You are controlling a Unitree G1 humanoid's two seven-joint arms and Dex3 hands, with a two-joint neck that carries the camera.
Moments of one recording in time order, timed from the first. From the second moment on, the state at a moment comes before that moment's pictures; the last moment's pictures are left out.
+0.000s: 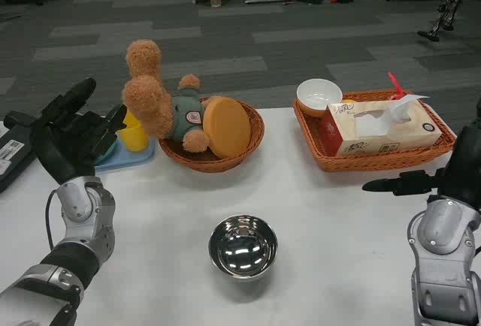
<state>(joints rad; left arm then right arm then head) -0.52 0.26 -0.07 0.88 -0.54 -1.07 0.38 -0.09 -0.15 -0.26 -0.30 -0.37 0.02 -0.49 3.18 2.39</state>
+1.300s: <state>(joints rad) -0.51 0.34 -0.03 0.55 -0.66 -0.87 0.18 -0.27 -0.24 -0.04 0.04 0.23 -0.70 -0.31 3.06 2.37</state>
